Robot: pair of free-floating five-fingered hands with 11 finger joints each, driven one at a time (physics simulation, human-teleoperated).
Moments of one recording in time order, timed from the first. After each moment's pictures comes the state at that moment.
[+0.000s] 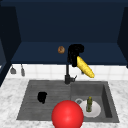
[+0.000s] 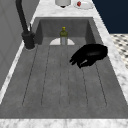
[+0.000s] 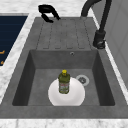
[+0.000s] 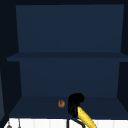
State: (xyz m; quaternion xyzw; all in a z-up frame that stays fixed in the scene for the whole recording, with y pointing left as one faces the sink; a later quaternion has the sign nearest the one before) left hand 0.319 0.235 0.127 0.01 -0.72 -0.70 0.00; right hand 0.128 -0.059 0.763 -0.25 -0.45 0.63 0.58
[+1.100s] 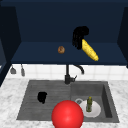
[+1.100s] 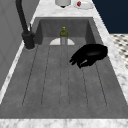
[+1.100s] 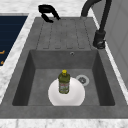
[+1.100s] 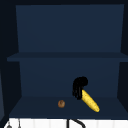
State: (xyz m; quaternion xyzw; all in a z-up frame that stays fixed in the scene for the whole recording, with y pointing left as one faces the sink) left hand 0.319 0.235 0.127 0.01 -0.72 -0.70 0.00; right hand 0.215 -0.089 0.831 -0.24 -0.45 0.63 0.58
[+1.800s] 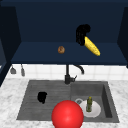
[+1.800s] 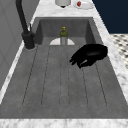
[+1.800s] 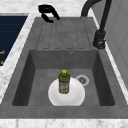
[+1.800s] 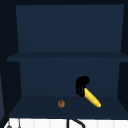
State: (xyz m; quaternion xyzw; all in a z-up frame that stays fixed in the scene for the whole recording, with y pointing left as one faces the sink) left hand 0.319 0.235 0.127 0.01 -0.72 -0.70 0.00; right hand 0.307 -0.109 0.807 -0.26 -0.44 0.64 0.57
